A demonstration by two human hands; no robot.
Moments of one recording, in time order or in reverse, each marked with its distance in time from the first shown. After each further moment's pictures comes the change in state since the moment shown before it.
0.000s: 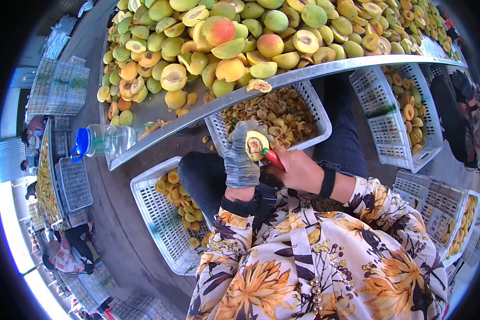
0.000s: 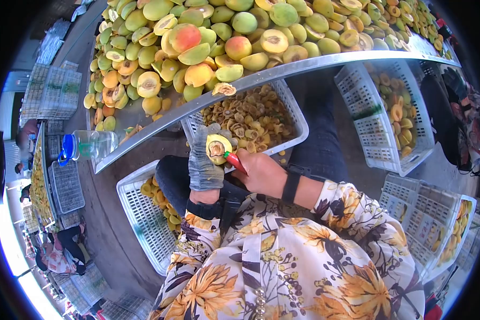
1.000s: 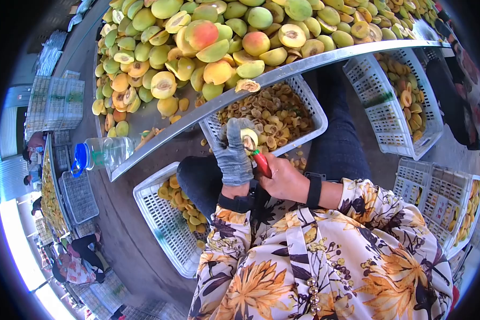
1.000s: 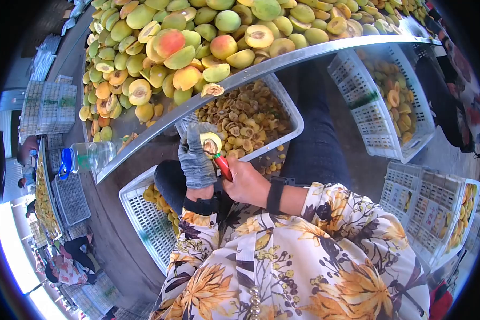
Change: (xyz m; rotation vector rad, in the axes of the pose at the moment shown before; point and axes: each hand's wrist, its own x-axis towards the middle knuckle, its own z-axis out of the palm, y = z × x) left_hand 0.019 -0.007 0.001 0.409 0.134 0.407; right_hand -0.006 -0.012 0.034 0.339 0.189 0.146
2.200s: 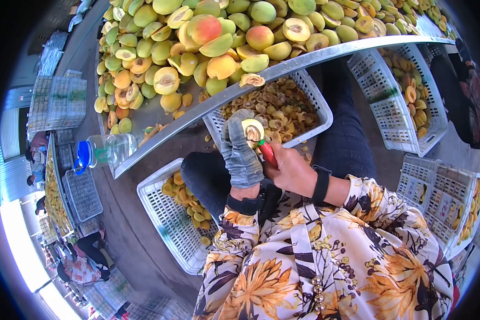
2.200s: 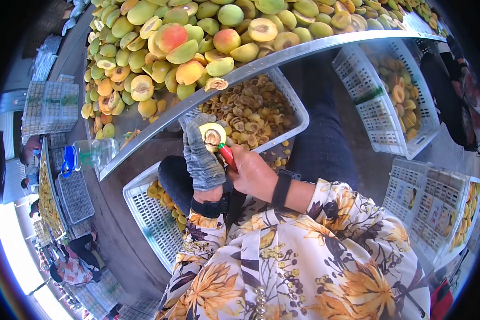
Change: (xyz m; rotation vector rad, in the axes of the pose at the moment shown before) left_hand -0.016 0.024 0.016 -0.180 -0.037 -0.013; right_hand 0.006 -0.009 -0.008 -0.104 0.026 -0.100
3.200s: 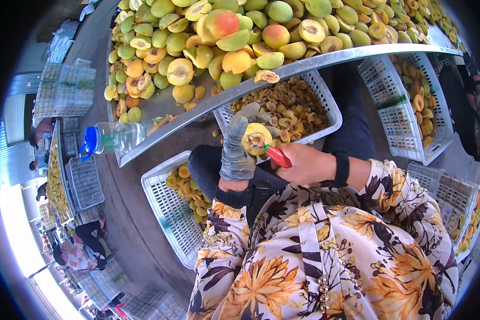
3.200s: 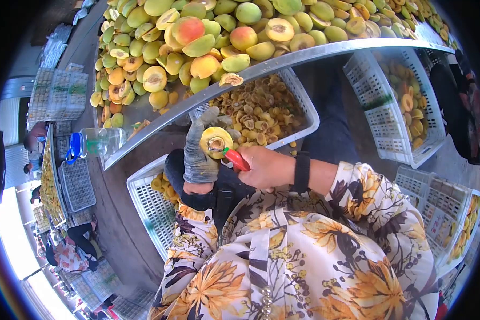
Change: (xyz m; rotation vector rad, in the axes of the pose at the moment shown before) left_hand 0.010 0.025 -0.024 -0.134 -0.172 -0.430; right_hand 0.018 -0.024 -0.038 0.174 -0.631 0.408
